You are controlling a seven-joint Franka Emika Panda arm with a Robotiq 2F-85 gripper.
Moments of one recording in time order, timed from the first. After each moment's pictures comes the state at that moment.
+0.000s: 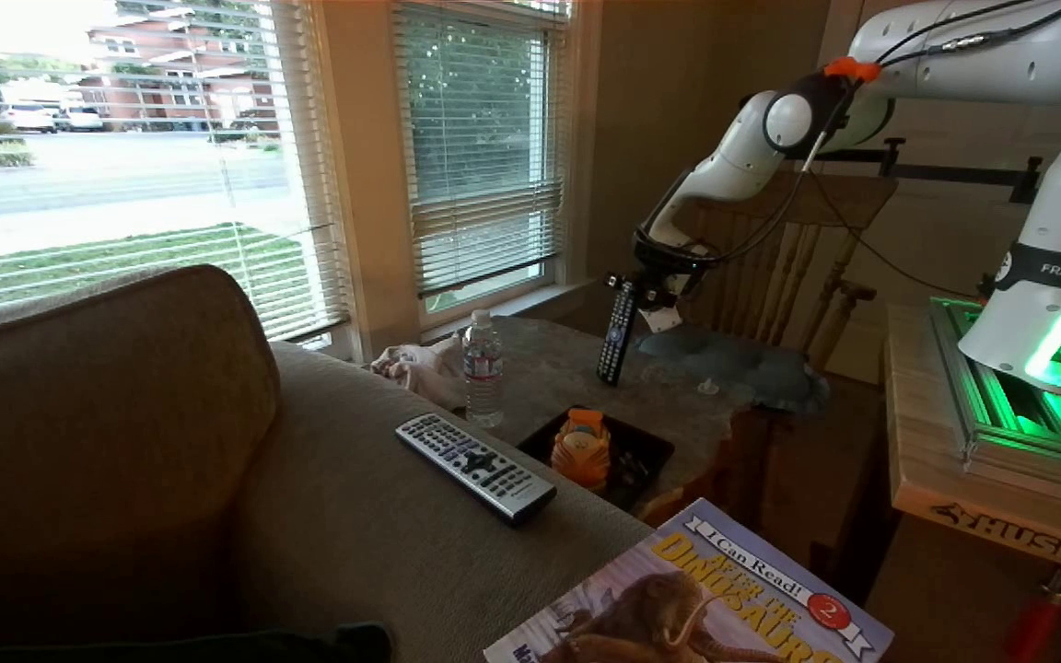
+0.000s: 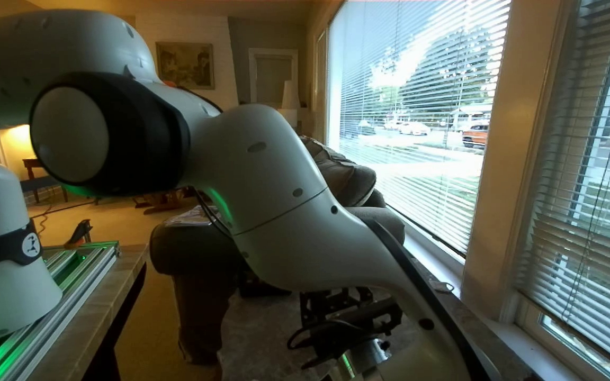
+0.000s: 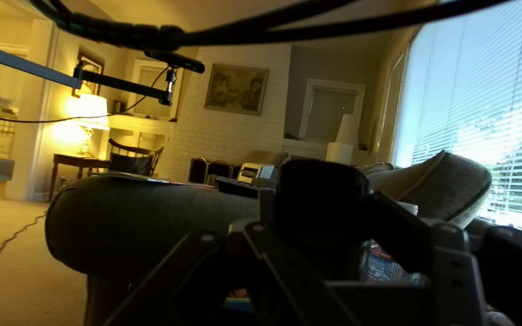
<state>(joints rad) -0.44 1.47 -0.11 -1.15 1.26 0.95 0.31</state>
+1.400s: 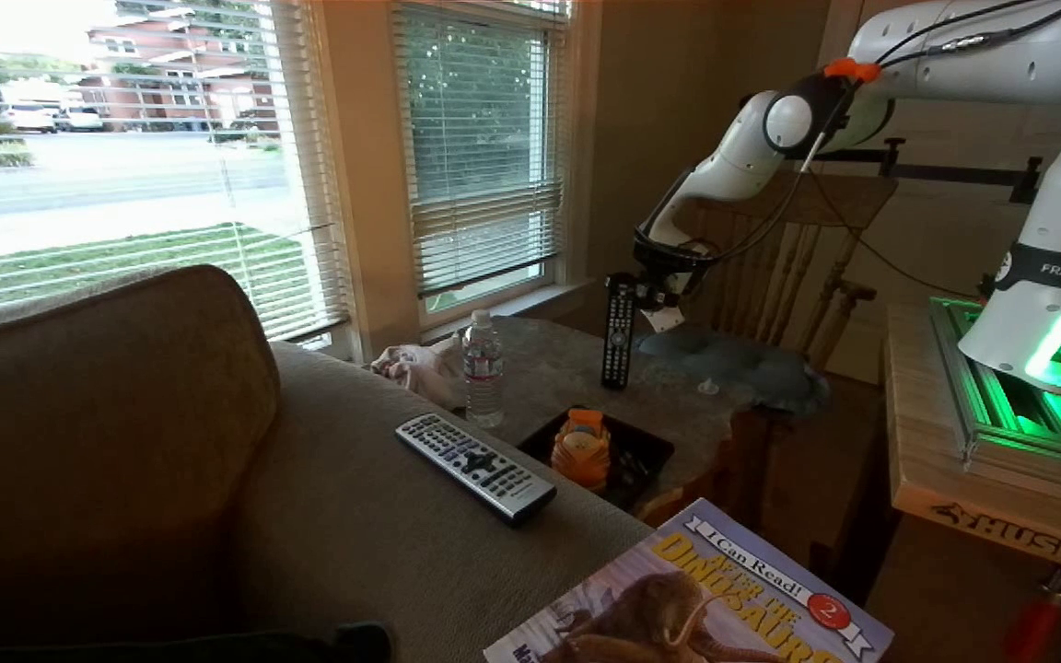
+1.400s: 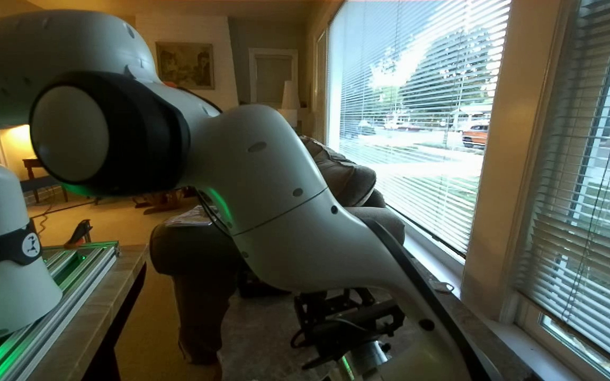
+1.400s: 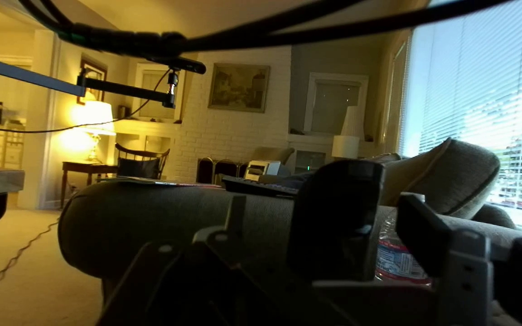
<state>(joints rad) -0.44 1.47 -0.11 -1.15 1.26 0.95 0.37</state>
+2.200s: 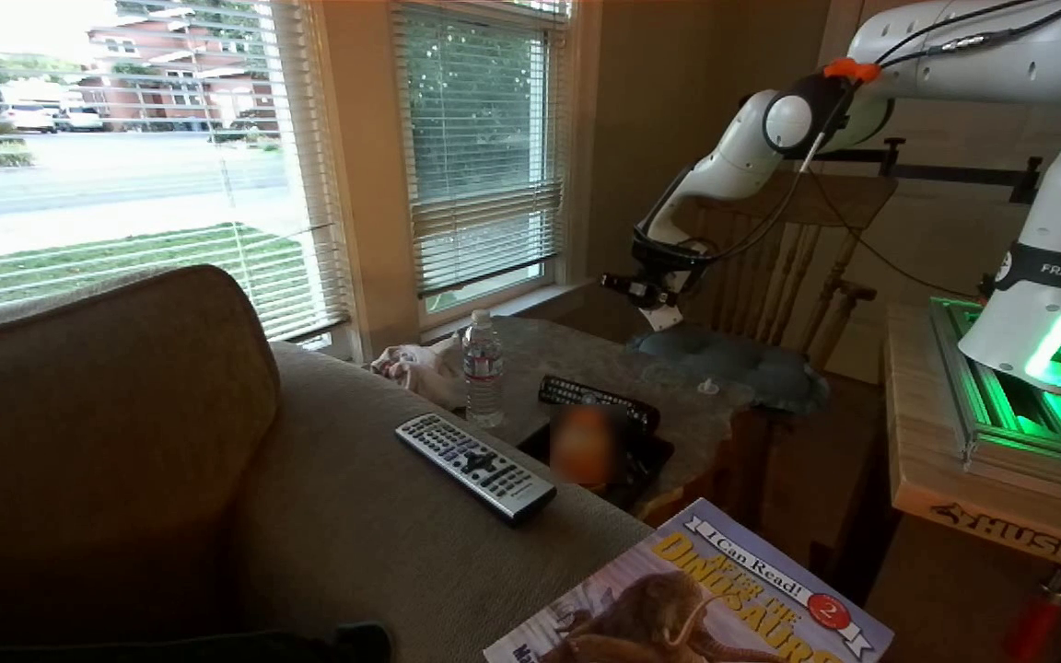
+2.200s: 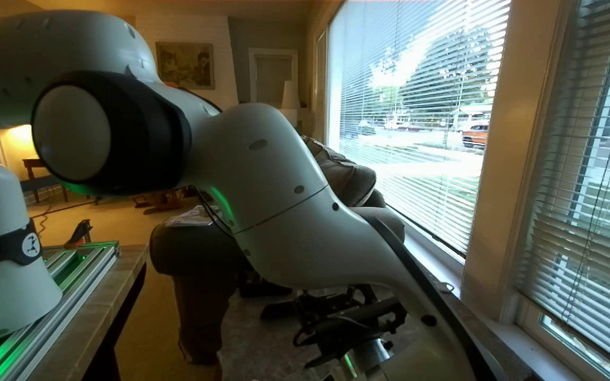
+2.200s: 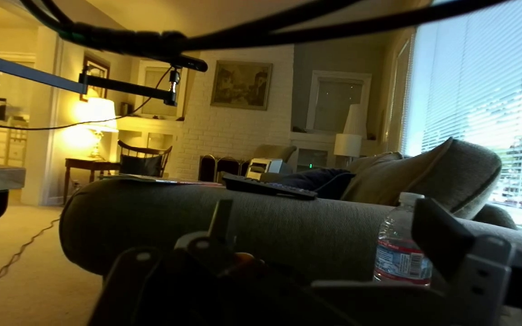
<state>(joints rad) -0.44 1.47 -0.12 -1.14 1.26 0.95 0.37</state>
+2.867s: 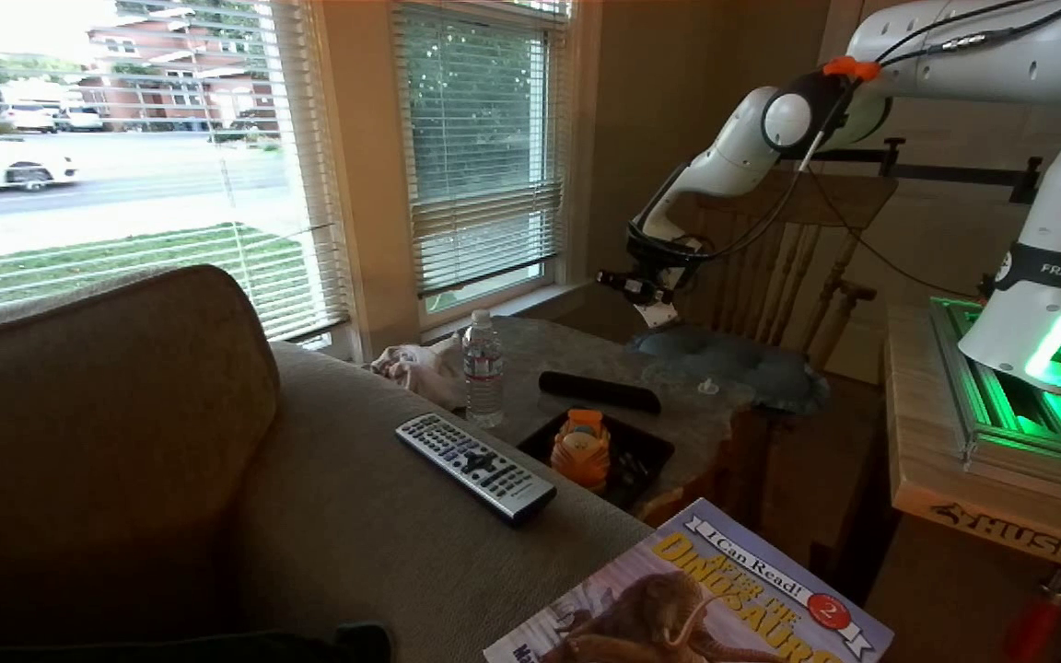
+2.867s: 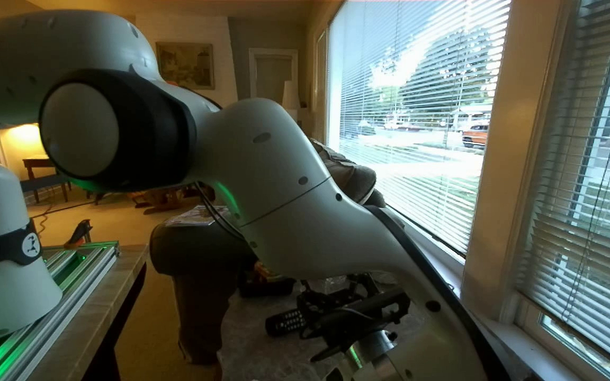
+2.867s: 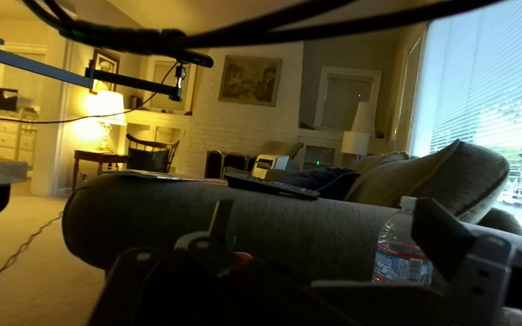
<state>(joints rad) -0.42 1.46 -0.12 -1.12 1.25 0.95 0.37</state>
